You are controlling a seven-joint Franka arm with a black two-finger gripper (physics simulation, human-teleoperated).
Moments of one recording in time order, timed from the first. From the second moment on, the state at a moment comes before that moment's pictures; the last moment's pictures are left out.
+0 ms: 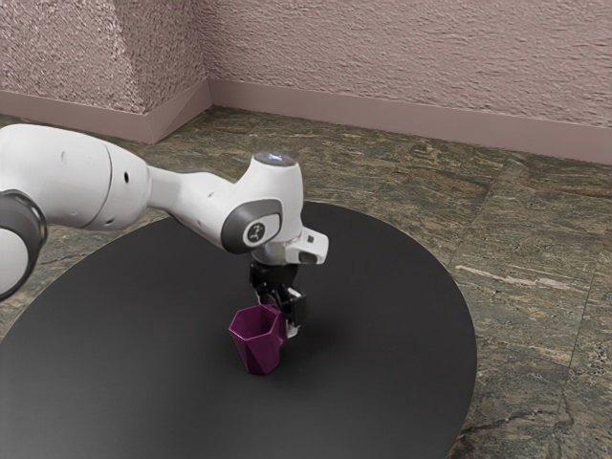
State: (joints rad) arm -0.07 0.44 -0.14 -1.84 0.11 2.13 0.15
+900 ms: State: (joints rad) arm -0.07 0.45 -0.14 -1.76 0.11 1.96 0.11
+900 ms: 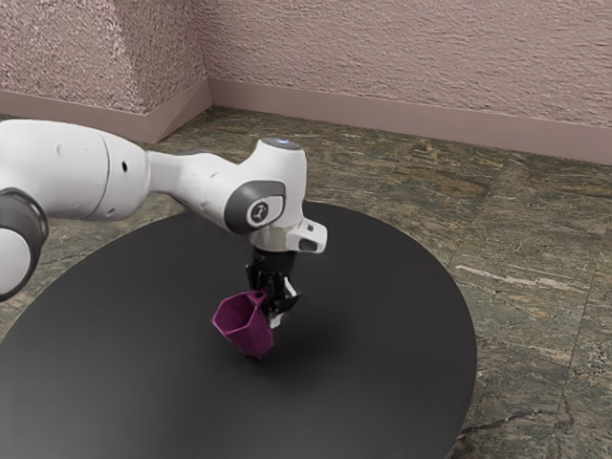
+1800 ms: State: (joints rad) arm -0.01 0.81 -0.08 -1.17 0.19 1.44 -0.06
